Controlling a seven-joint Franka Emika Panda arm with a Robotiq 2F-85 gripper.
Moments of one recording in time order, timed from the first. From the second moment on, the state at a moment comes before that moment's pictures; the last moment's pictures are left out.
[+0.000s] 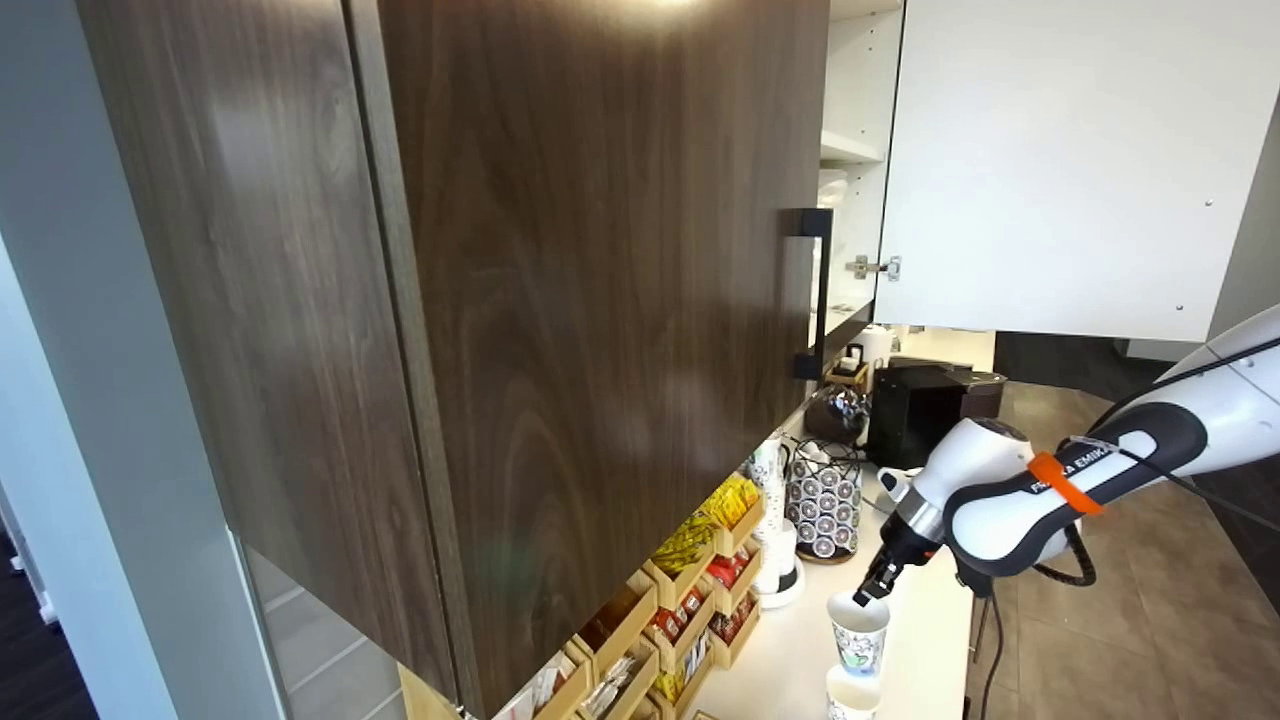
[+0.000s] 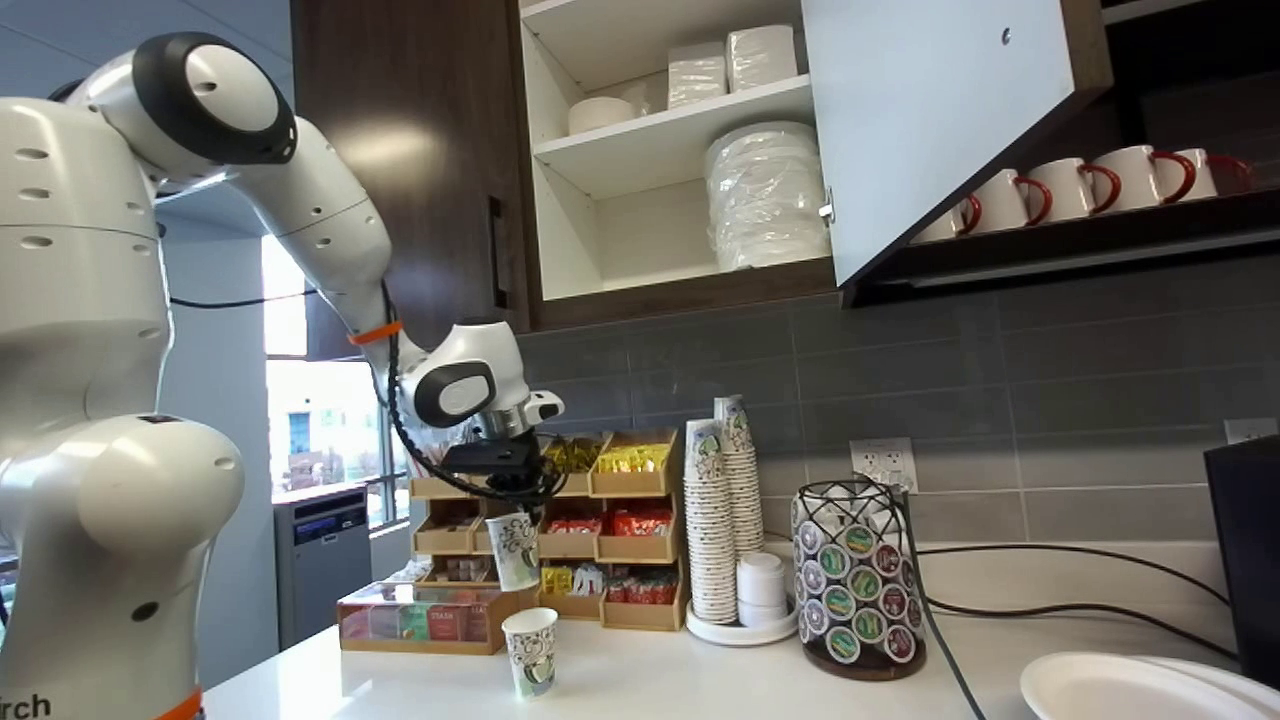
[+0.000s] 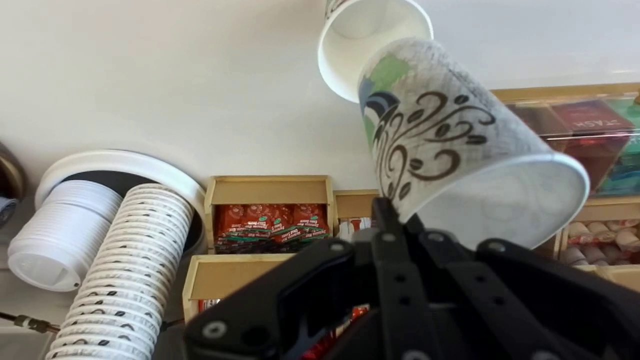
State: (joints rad) arm 0.33 -0.12 0.03 -2.60 0.39 2.89 -0.49
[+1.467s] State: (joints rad) arm 0.35 0.04 0.05 -2.56 0.92 2.98 -0.96
